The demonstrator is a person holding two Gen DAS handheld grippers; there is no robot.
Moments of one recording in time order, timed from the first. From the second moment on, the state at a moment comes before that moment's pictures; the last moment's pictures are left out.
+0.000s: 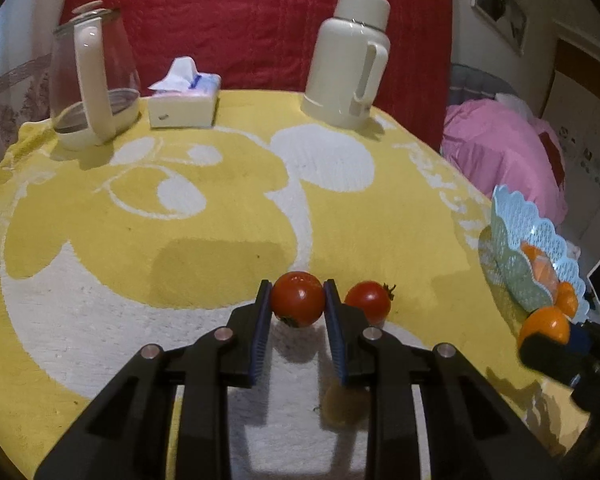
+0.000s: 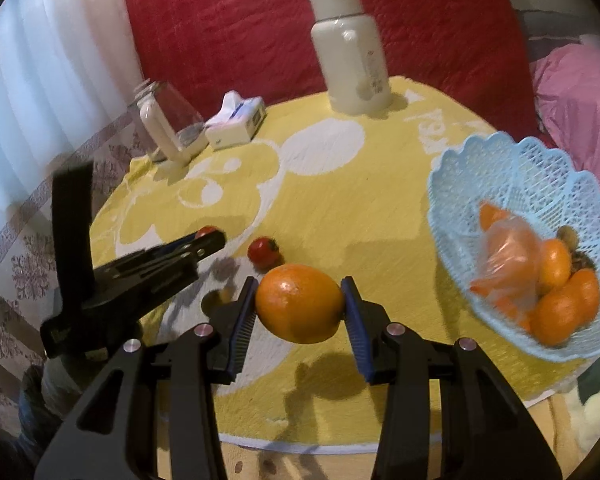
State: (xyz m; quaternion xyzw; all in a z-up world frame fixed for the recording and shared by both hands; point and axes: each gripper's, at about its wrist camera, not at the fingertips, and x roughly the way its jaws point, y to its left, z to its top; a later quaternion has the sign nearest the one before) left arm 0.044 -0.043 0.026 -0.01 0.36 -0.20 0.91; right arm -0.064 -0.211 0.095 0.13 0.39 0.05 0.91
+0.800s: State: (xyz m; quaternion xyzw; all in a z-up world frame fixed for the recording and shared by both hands) left arm 0.036 -0.029 0.041 -0.04 0.32 -0.18 0.93; right arm -0.082 -0.329 0.139 0.17 0.30 -0.10 0.93
